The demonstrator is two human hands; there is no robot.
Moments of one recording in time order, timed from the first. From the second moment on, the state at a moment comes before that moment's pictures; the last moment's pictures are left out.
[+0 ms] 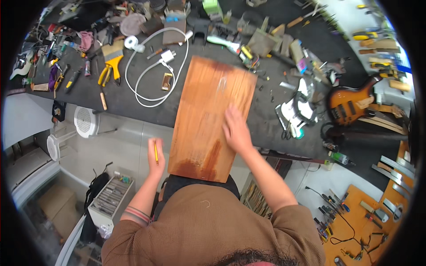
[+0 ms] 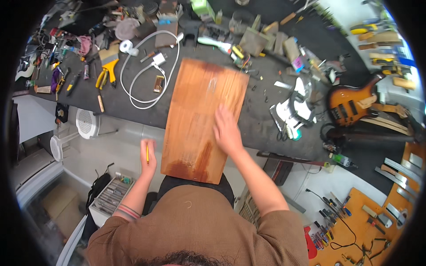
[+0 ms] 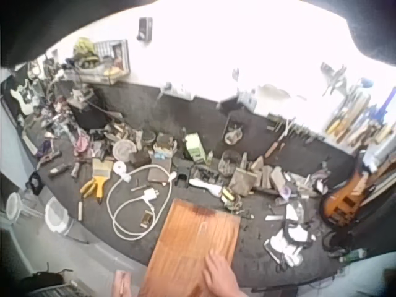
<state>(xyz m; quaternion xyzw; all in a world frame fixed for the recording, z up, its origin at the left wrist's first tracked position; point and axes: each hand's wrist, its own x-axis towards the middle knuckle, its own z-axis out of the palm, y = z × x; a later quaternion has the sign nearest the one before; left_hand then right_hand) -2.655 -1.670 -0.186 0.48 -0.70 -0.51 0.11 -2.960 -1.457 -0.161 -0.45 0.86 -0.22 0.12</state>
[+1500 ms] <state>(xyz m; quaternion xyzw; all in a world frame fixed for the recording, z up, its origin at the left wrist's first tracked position) -2.711 -1.408 -0.212 0.44 -0.57 -0.70 -0.04 -2.954 -1.138 -0.213 0.26 0.48 -0.71 0.45</state>
